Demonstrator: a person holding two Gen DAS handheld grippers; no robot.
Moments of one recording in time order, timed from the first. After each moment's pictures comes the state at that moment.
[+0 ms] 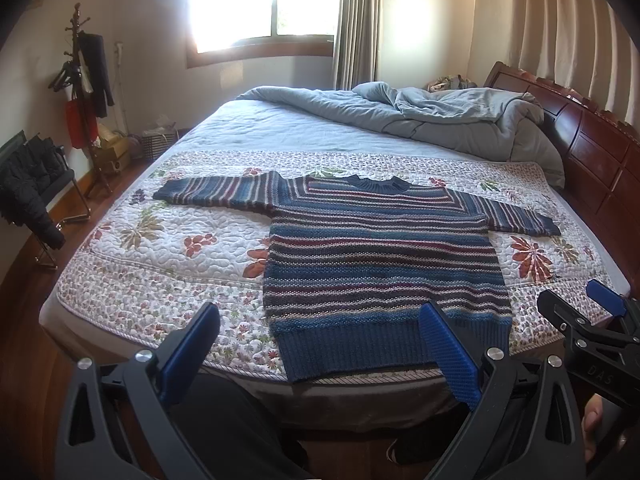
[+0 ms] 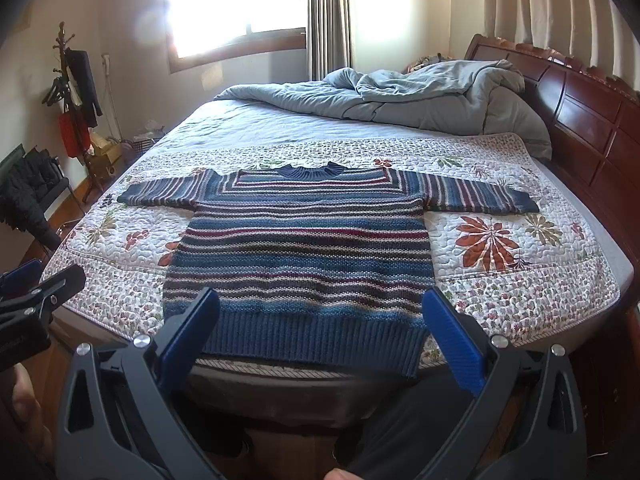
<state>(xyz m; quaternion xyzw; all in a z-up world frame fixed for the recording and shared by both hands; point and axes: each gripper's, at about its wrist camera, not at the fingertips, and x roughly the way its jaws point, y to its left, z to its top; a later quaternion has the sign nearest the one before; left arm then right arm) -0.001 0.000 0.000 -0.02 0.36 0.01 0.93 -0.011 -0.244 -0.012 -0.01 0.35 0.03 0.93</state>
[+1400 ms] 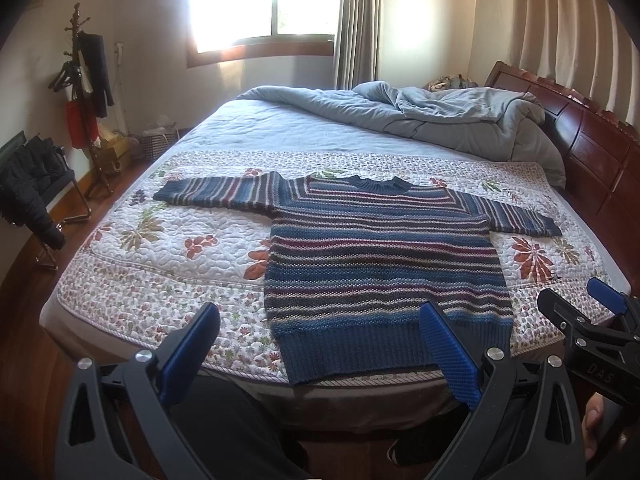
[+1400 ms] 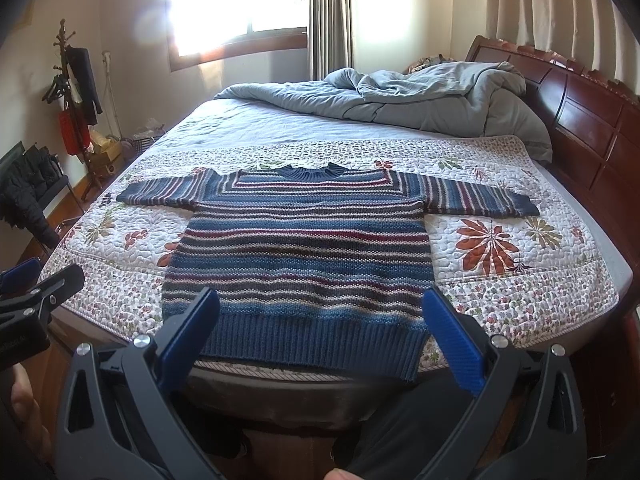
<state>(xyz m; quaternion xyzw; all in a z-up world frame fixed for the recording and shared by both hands) 0.005 0.004 0.001 -0.02 0.37 0.01 0.93 -0.005 -0.240 -0.010 -0.01 0.36 0.03 0.93</state>
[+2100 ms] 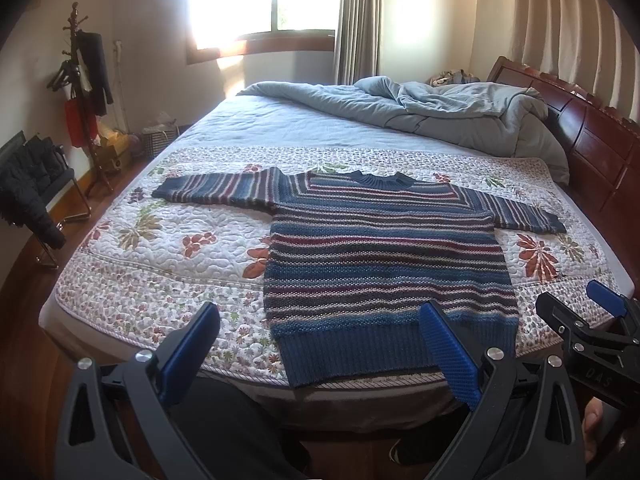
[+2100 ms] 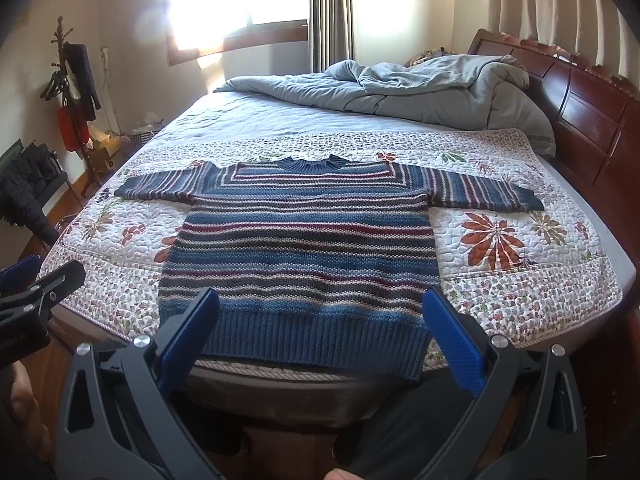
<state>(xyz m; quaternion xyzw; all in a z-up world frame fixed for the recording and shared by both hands) 0.015 0.000 -0.009 -0.02 0.37 0.01 0.93 0.006 -0.239 -0.022 -0.01 0.37 0.03 0.93</state>
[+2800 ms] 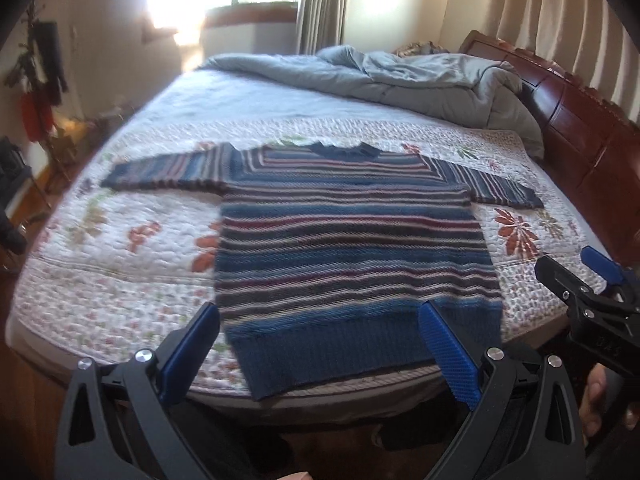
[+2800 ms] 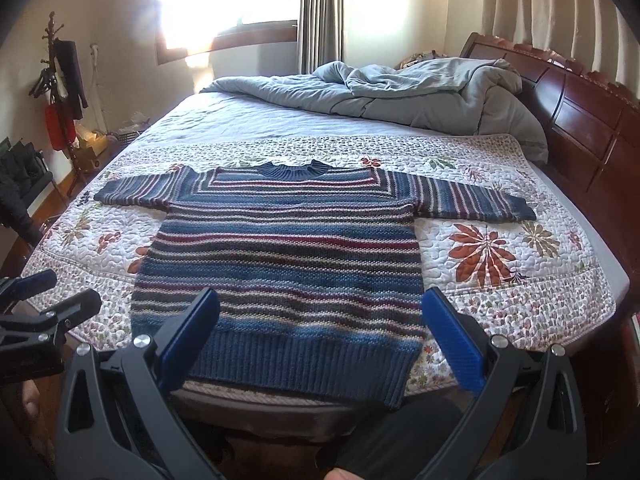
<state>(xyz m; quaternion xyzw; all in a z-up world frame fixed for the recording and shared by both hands) 0.072 -0.013 -0.045 -0.03 0.43 -0.07 0.90 0.048 -0.259 -0.031 -0.03 0.37 0.00 0.93</state>
